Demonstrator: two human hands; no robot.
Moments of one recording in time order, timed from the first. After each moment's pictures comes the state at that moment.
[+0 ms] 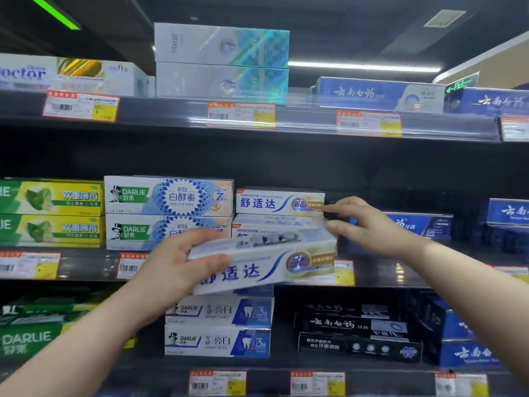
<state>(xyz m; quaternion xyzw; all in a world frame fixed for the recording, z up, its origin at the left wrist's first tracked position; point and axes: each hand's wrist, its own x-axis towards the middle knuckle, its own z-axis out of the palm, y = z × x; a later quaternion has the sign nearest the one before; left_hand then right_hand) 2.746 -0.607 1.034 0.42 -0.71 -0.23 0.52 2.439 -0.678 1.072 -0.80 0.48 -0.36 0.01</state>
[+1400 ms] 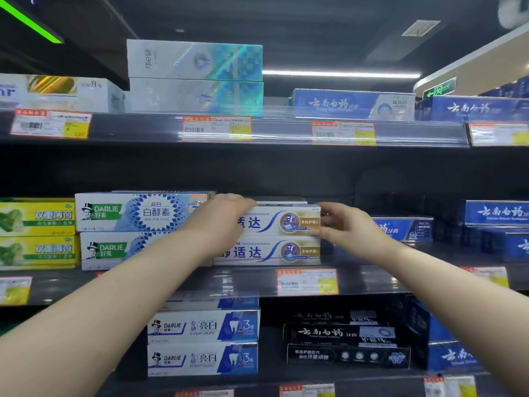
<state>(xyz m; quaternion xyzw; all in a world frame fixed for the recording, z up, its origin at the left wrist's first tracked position) 2.683 -0.675 1.097 0.51 -0.81 0.15 0.26 2.441 -0.672 1.072 -0.75 0.47 -0.44 0.14</state>
